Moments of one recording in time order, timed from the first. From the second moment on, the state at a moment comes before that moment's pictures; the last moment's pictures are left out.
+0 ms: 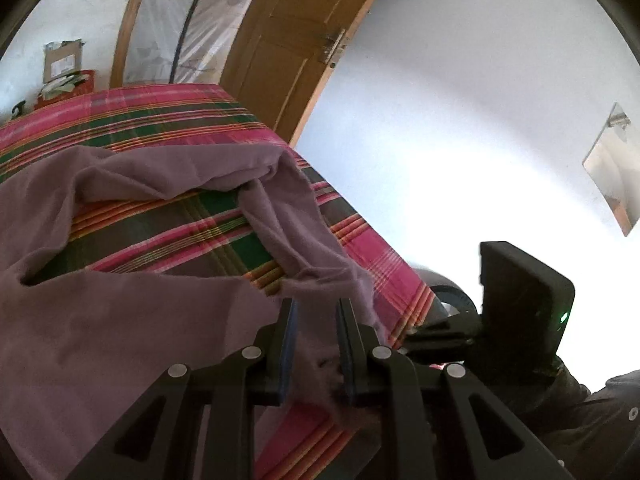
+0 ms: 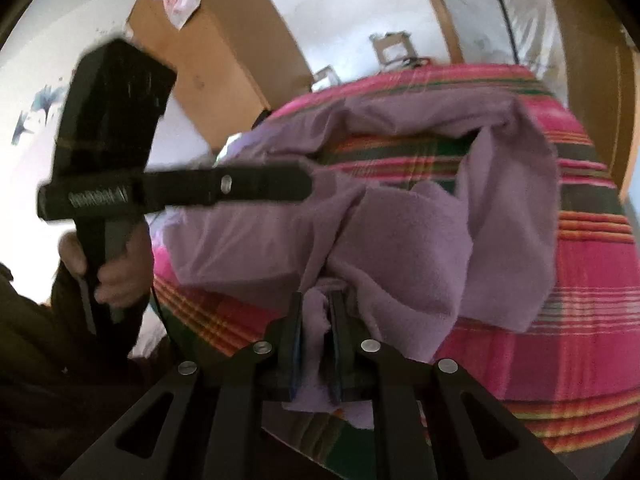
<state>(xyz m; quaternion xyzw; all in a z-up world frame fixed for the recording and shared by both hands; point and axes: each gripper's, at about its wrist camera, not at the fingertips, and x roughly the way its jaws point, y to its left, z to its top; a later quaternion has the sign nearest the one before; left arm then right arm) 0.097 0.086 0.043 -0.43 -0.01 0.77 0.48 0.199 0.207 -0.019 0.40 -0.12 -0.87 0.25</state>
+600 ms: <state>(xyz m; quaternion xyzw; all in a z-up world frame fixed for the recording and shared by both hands) 0.092 0.113 0.003 -0.48 0.02 0.74 0.46 0.212 0.267 0.018 0.33 -0.13 -0.92 0.18</state>
